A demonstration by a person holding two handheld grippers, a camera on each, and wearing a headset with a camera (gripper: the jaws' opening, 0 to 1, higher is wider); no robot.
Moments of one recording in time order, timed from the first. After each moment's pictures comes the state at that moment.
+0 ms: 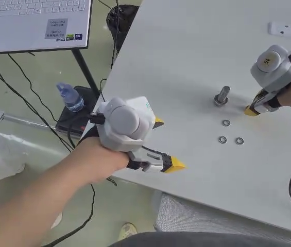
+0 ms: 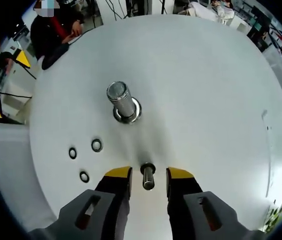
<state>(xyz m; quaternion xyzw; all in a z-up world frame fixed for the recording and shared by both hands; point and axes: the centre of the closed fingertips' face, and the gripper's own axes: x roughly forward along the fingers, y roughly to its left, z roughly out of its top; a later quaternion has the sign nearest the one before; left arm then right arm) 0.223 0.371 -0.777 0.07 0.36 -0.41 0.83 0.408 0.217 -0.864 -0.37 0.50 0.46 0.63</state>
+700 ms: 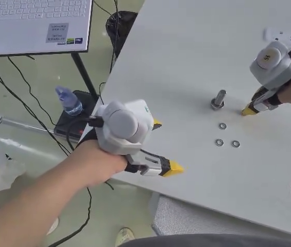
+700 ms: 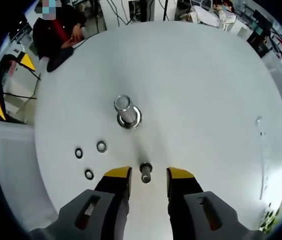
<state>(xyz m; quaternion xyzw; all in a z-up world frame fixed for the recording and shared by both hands) 0.219 0.367 -0.770 0.09 0.35 -0.41 0.84 0.415 0.218 -0.841 -0.38 0.49 0.47 0.63</state>
